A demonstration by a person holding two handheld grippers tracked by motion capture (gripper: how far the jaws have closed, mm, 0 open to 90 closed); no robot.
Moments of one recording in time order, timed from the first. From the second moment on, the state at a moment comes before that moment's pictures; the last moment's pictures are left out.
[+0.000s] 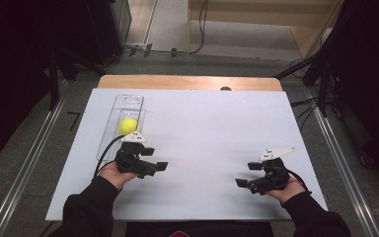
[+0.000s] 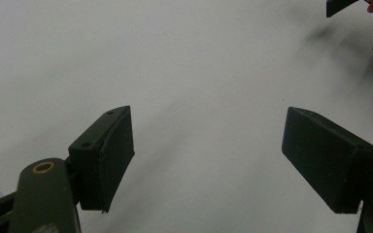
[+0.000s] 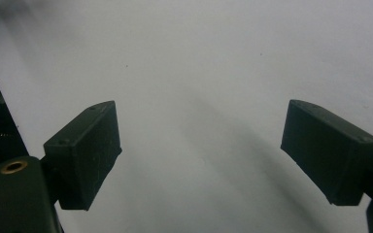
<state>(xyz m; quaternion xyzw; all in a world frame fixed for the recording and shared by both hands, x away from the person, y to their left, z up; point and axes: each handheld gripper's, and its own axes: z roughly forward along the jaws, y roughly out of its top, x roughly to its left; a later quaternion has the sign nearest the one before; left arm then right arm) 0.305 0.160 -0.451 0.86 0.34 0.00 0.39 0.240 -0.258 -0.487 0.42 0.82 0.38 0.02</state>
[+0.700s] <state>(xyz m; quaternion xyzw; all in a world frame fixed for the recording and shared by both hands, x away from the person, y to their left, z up) 0.291 0.173 -0.455 0.86 0.33 -0.01 0.39 0.240 -0.258 -0.487 0.42 0.82 0.38 0.02</state>
